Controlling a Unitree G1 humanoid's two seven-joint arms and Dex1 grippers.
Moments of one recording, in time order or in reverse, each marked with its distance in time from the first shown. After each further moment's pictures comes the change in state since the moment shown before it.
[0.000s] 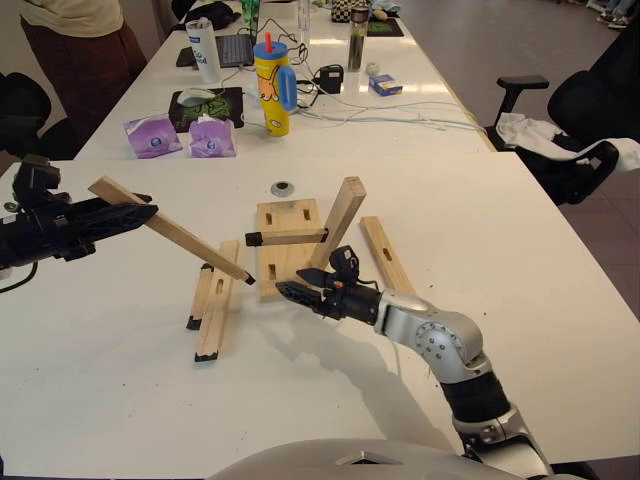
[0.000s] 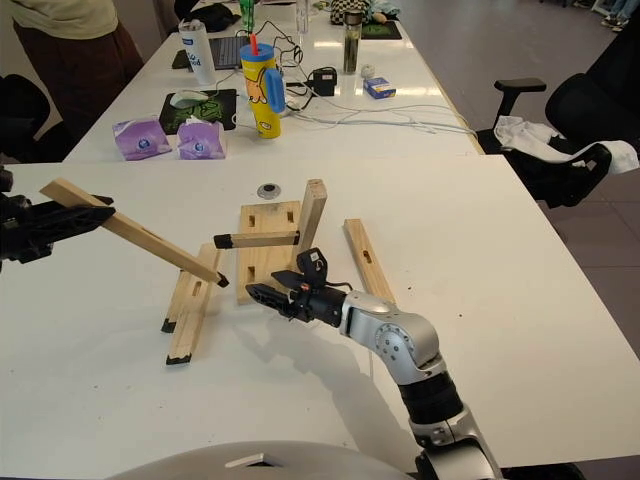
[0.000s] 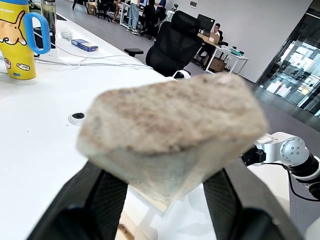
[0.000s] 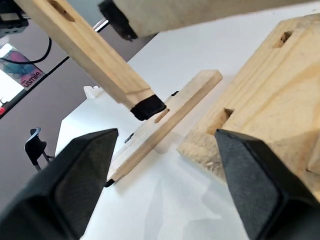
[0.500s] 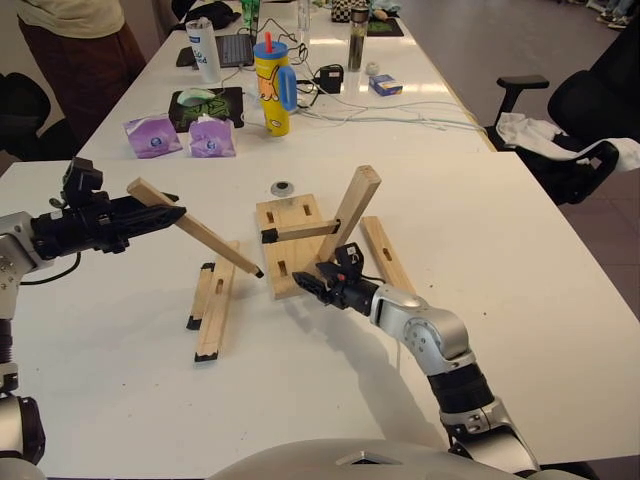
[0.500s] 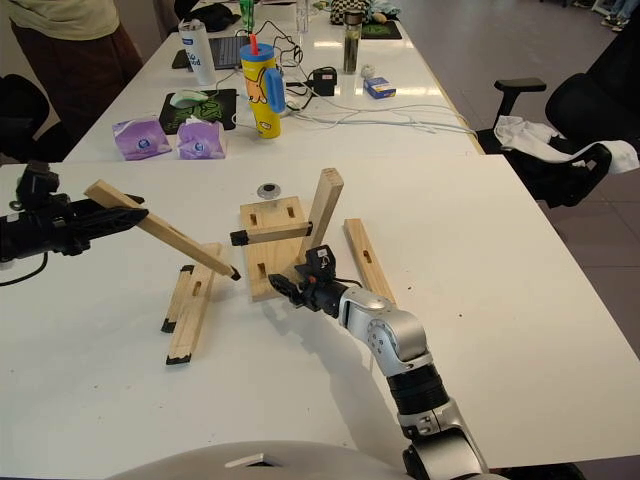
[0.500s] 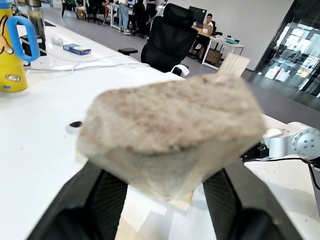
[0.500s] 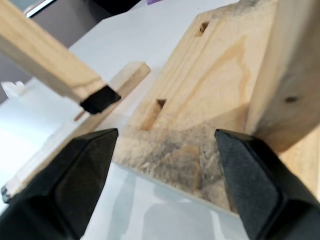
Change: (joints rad) left arm -0.132 -0.149 -0.111 0.065 0.177 -0.145 -0.055; right arm -0.017 0.013 -0.003 0.105 -0.213 -0.071 -0.054
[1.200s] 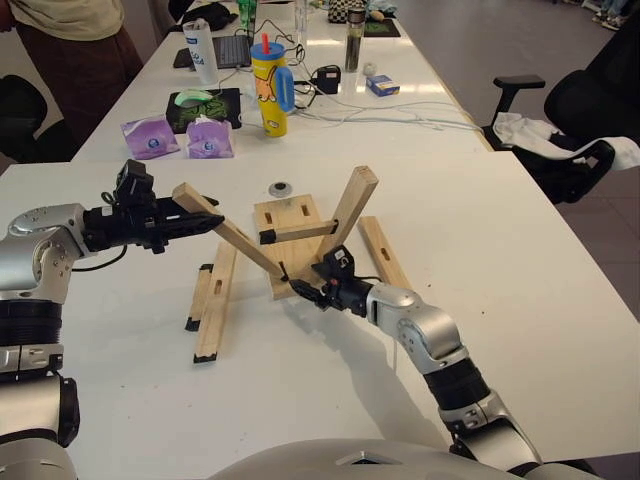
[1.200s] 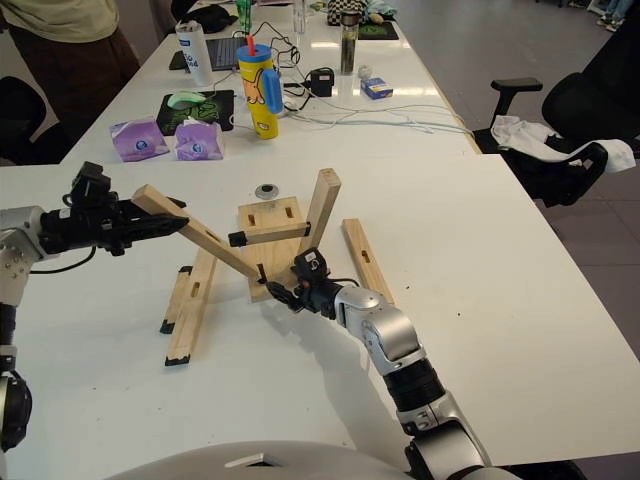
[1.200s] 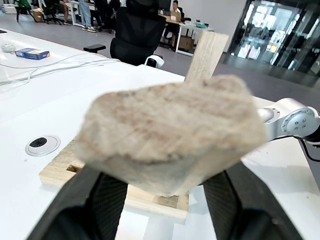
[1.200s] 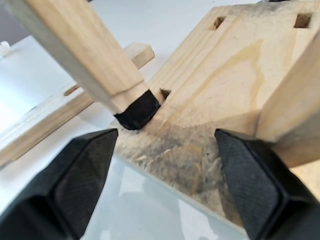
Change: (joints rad) left arm -0.124 -0.074 -0.155 0.063 0.171 -0.137 -0.116; right arm -0.032 -0.013 0.076 0.040 -0.136 -0.025 0.084
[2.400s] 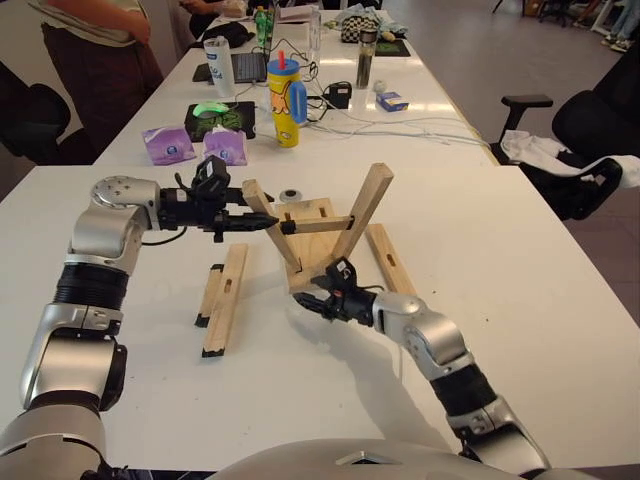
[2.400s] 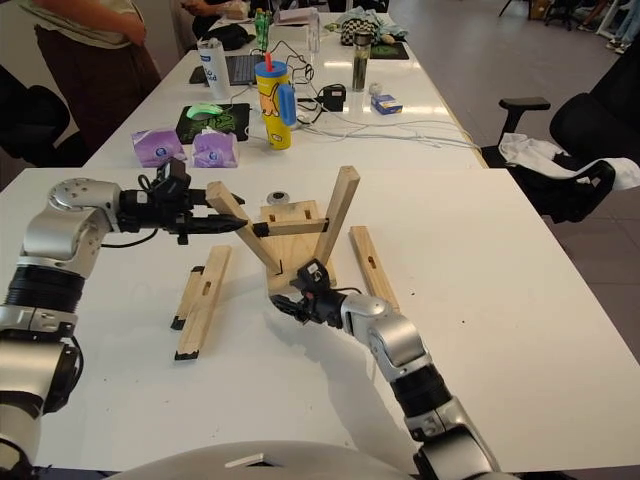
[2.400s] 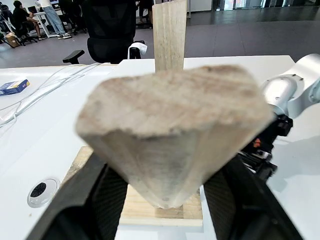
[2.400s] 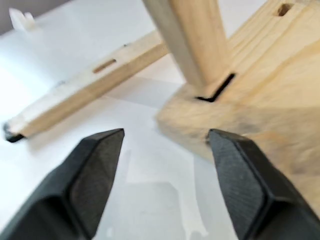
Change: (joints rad) left arm -0.148 -0.207 -0.220 0.087 0.178 -0.229 0.075; right arm 0.099 -0.015 -0.040 -0.050 0.021 -0.084 0.107
